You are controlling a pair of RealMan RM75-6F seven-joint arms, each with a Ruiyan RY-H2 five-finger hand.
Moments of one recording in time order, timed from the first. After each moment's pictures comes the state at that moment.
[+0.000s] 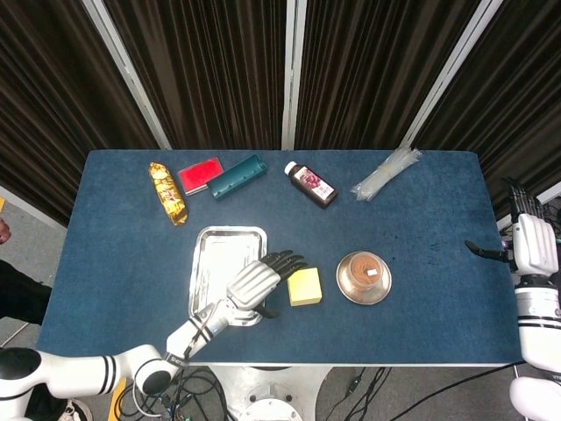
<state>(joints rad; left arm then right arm) -0.77 -1.73 -0.21 -1.55 1.39 0.85 0.20 0.36 -1.08 0.25 -1.60 -1.11 1.27 0.22</state>
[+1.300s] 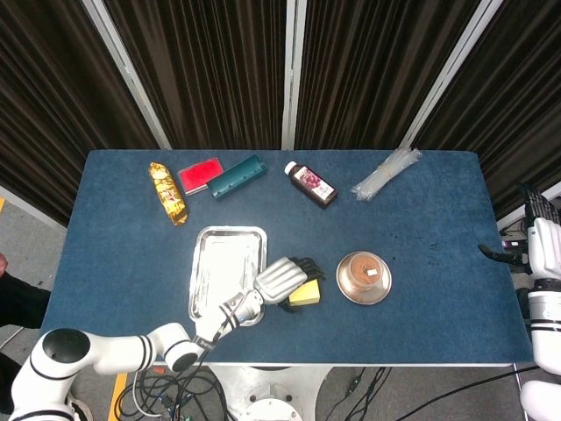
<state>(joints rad) -0.97 -1.86 -0.19 -1.27 1.44 0.81 0.03 0.31 -1.07 0.29 -1.57 -1.11 1.23 0.24</state>
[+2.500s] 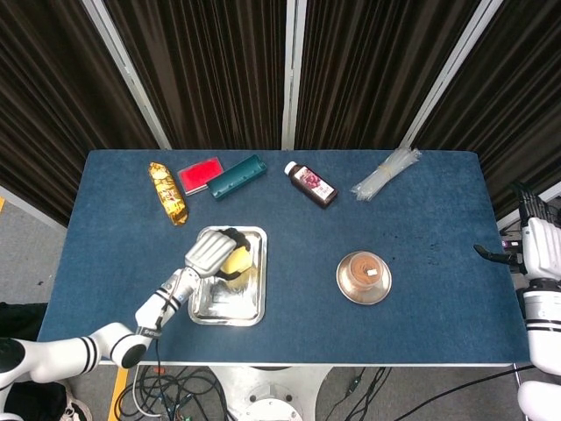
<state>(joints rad) -0.80 -1.61 -0.12 -1.37 1.29 0.92 0.11 0.30 -1.07 0.30 -1.59 -1.13 1.22 0.22</state>
